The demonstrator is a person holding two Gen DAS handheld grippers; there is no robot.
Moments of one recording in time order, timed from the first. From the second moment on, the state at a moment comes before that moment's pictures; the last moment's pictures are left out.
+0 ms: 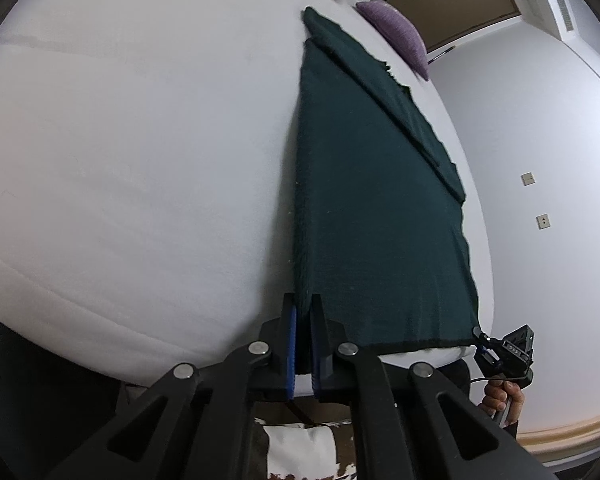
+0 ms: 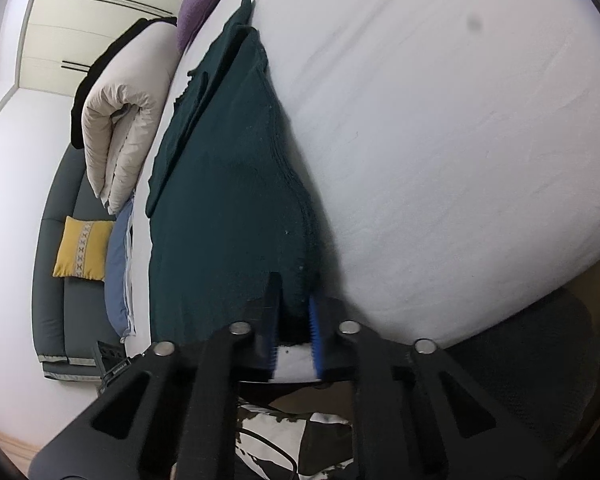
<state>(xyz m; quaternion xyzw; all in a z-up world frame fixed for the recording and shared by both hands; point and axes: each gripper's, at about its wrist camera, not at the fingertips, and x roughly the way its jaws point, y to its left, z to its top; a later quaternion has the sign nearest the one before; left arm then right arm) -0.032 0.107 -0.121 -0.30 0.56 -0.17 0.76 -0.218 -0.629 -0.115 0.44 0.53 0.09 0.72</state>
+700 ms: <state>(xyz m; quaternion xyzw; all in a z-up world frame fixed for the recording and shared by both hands) 0.021 0.115 -0.042 -0.42 0.43 -0.21 0.77 -0.154 -0.626 -0.034 0.44 0.46 0.14 0.76</state>
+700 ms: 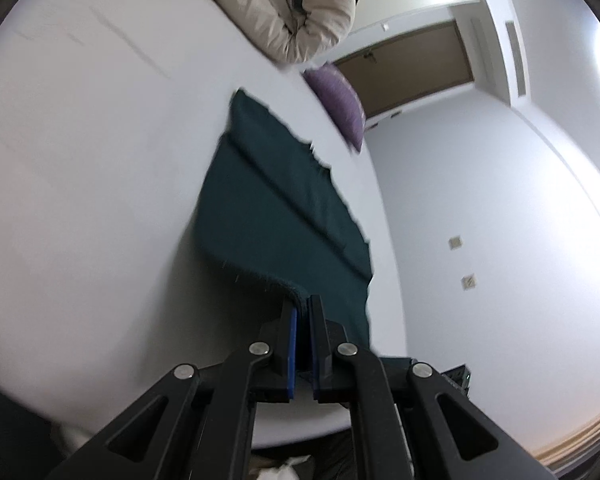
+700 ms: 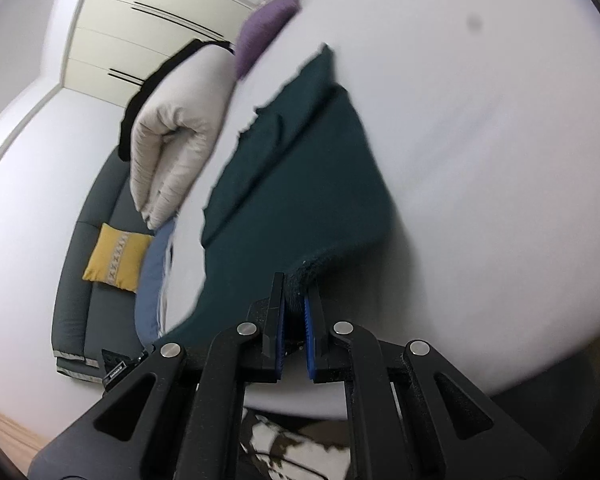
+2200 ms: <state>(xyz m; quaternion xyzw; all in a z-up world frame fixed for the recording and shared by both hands) 0.306 0.059 -0.103 -0.21 0.45 -0.06 0.87 0.239 -0.580 -0.073 0.27 0.43 -0.01 0.86</state>
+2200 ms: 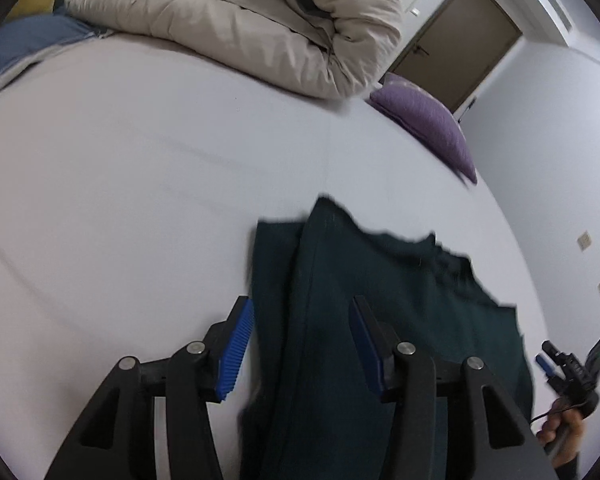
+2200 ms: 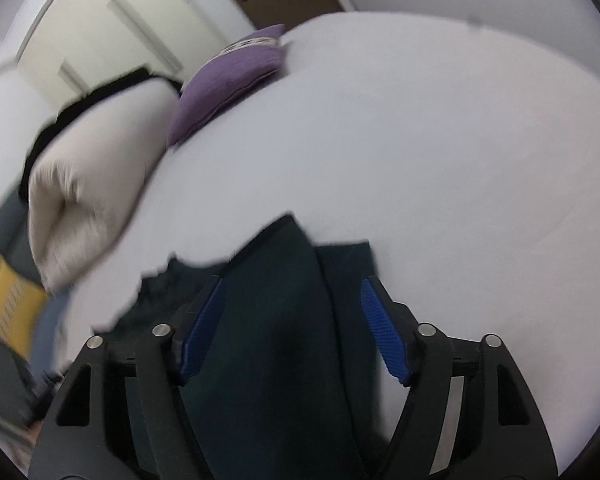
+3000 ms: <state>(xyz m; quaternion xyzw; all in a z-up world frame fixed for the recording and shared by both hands) 0.242 0.043 -0.120 -0.13 0.46 -0.05 0.88 0.106 -0.566 -0.093 0.16 0.47 0.00 0.87</state>
